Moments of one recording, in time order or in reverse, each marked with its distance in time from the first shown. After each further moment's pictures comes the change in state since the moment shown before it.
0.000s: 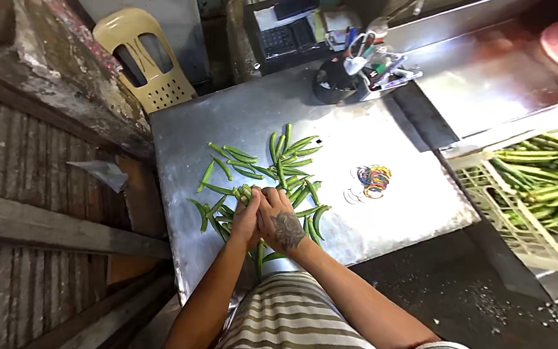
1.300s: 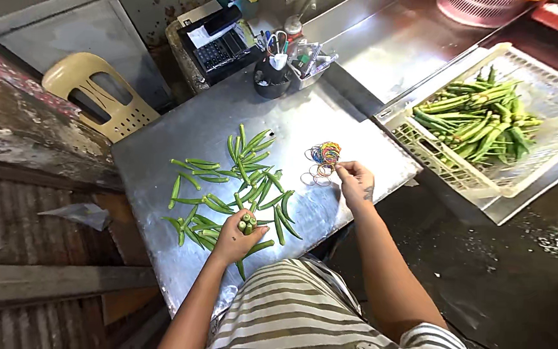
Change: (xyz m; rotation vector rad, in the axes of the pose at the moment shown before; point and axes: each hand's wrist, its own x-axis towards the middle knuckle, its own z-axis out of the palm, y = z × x) left_hand -0.034 -0.008 0.007 0.965 -0.505 0.163; right_hand -0.091 0.231 -0.078 0.653 0.689 0.737
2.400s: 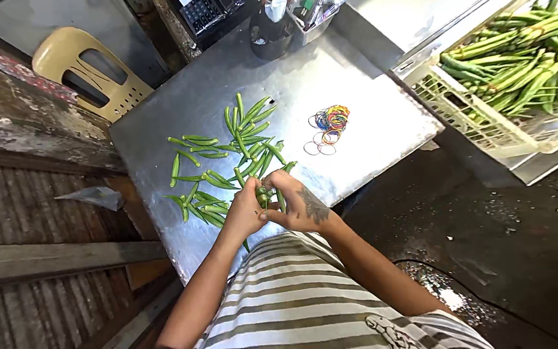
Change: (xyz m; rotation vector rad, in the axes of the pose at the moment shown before) left_hand 0.012 0.040 0.028 0.545 -0.075 -0.285; right_hand -0.126 -0.070 0.055 -0.058 -0.874 -0.499
